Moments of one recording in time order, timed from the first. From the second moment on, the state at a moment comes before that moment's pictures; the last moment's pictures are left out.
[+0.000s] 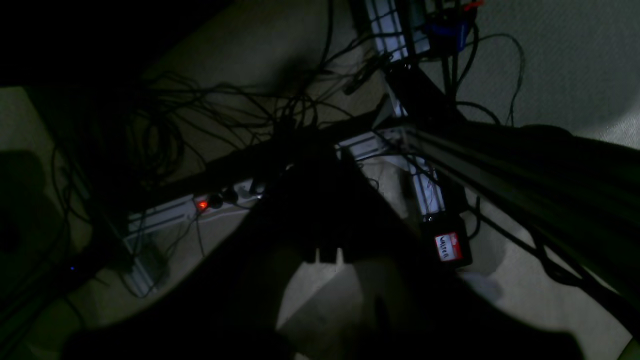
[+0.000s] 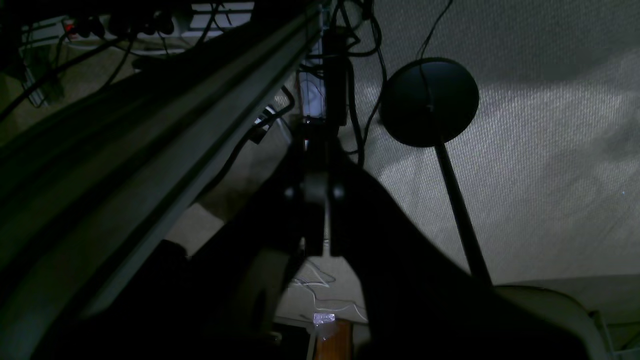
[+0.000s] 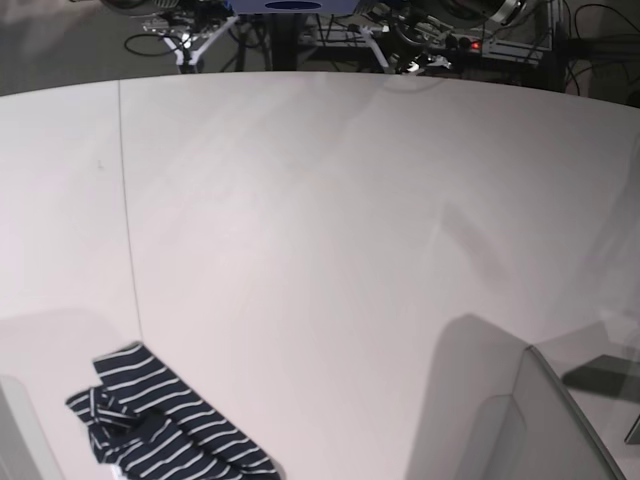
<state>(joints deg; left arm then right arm) -1.9 -3.4 22.6 -0.8 -4.3 -1.4 -23.9 0.3 -0.1 5.2 1.0 -2.7 9.2 2.5</state>
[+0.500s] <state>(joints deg) 6.2 -3.4 22.6 -0.8 -4.4 -1.4 -24.8 0.3 -0.1 5.2 1.0 -2.7 9.2 2.5</state>
